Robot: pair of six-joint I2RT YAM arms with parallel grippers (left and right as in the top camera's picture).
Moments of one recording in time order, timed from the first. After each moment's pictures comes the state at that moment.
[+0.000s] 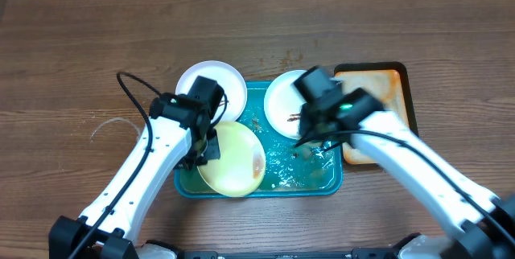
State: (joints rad) left arm -0.34 1.48 1.12 -1.25 -0.13 -0.55; right arm 0.59 1.55 1.24 -0.98 0.09 0.72
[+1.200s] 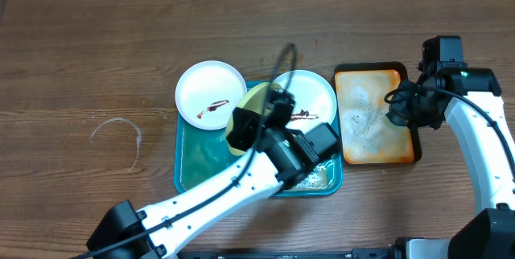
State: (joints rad) left arm -1.01 1.63 1.32 -1.23 -1.14 -0.56; right arm -0.05 1.53 1.25 -1.06 -0.02 0.40
